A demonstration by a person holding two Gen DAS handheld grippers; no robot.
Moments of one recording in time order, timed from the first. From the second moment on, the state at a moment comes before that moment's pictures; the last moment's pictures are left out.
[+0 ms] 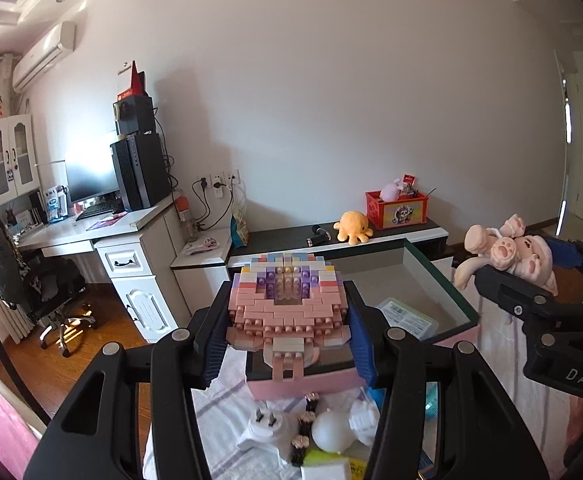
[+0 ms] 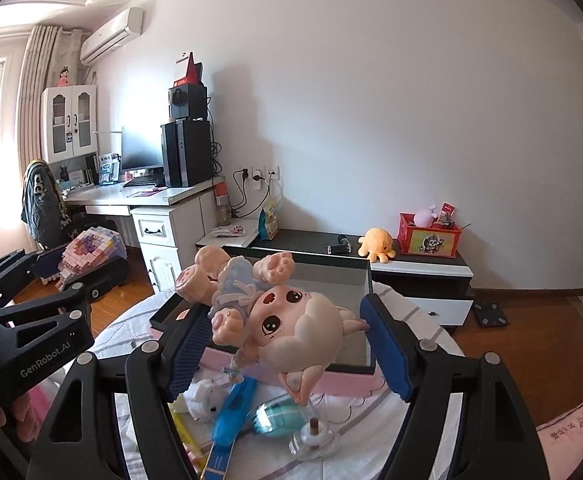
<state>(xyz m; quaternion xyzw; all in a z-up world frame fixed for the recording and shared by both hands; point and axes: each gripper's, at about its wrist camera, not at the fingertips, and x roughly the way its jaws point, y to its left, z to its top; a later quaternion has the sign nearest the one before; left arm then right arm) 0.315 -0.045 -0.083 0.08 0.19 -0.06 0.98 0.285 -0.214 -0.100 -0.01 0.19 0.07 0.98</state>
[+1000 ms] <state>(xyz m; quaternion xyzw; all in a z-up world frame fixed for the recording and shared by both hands) 0.505 -0.074 -0.159 0.12 0.37 -0.05 0.92 0.500 -0.242 -0.180 0.01 0.39 0.03 0.92</state>
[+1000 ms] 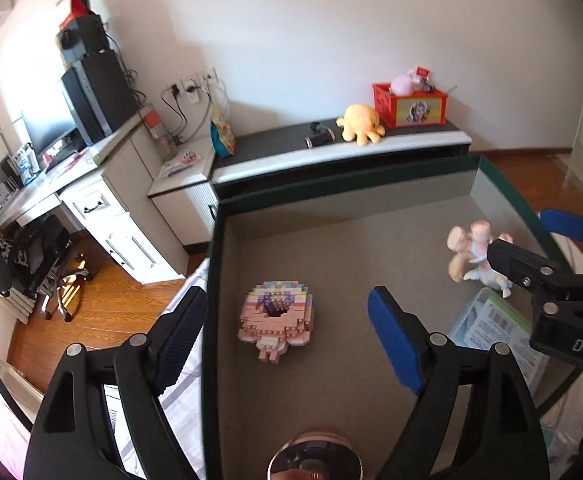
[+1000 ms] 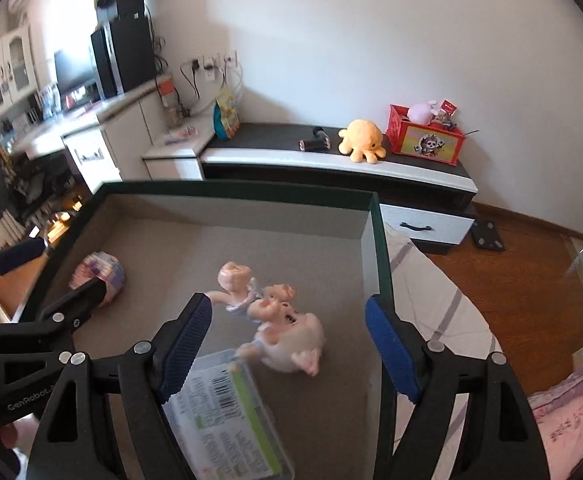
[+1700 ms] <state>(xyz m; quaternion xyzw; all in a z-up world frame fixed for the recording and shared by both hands) 0.200 -0.003 -0.060 0.02 0.16 -0.03 0.99 0.214 -0.203 -0.079 0.01 0.16 0.03 0.99</state>
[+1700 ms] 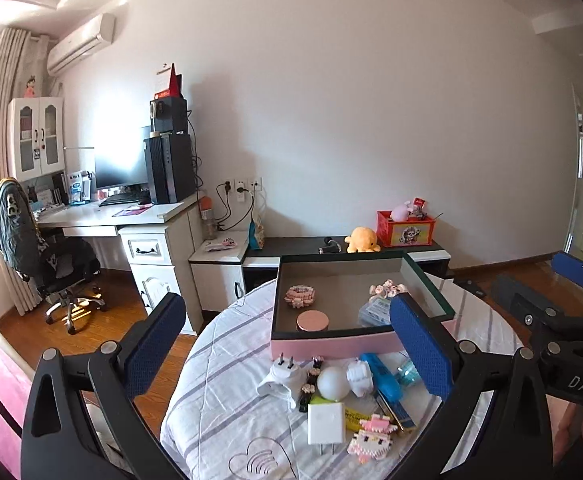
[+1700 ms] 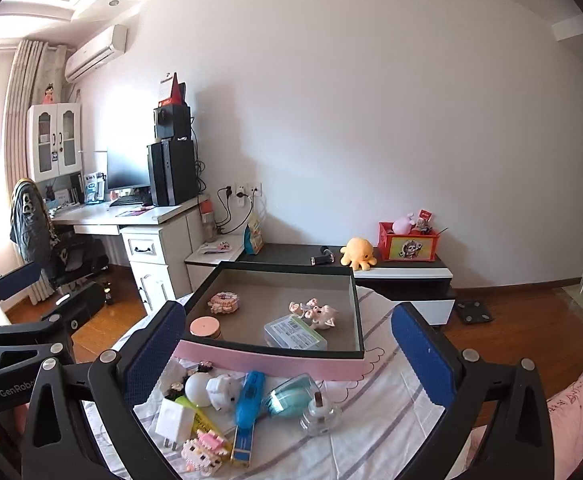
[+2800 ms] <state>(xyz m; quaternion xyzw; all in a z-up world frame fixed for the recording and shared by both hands) 0.110 -0.005 -0.059 0.02 0.12 -0.01 0.99 0.104 -0.191 -0.074 0.01 0.12 0.00 0.99</state>
